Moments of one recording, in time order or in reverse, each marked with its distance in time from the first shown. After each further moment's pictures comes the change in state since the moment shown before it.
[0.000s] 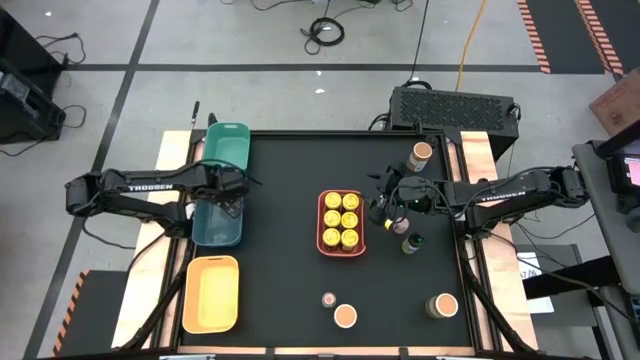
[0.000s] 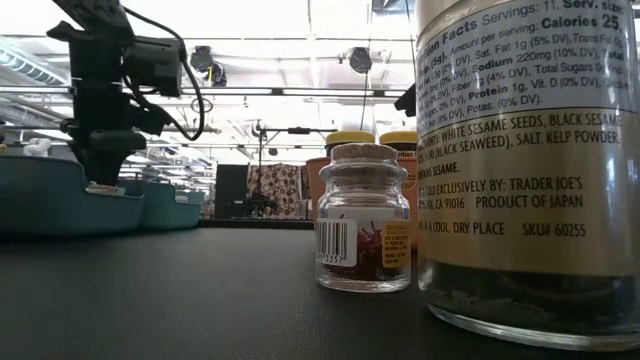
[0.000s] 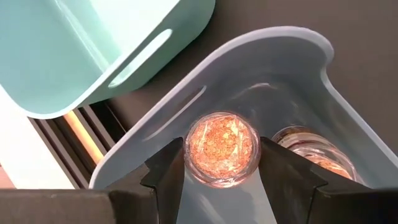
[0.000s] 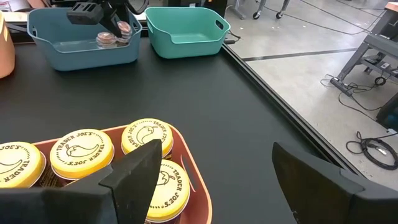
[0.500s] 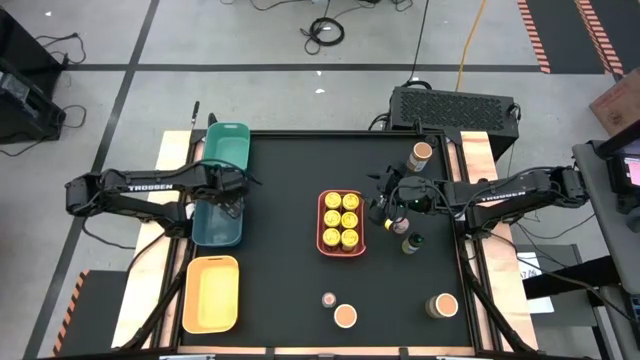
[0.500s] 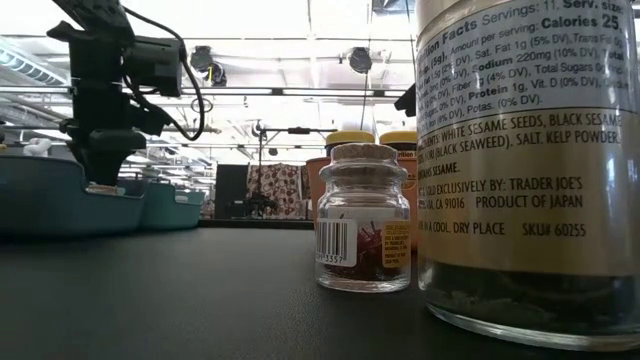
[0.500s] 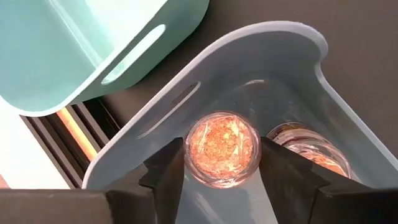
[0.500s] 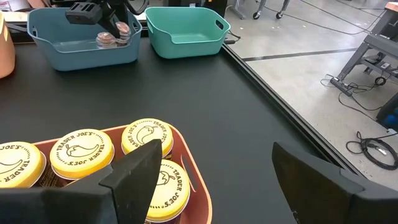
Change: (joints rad) left arm 0.000 0.000 0.000 -0.001 0.021 0.000; right arm 0.000 0.000 0.000 0.000 0.000 0.000
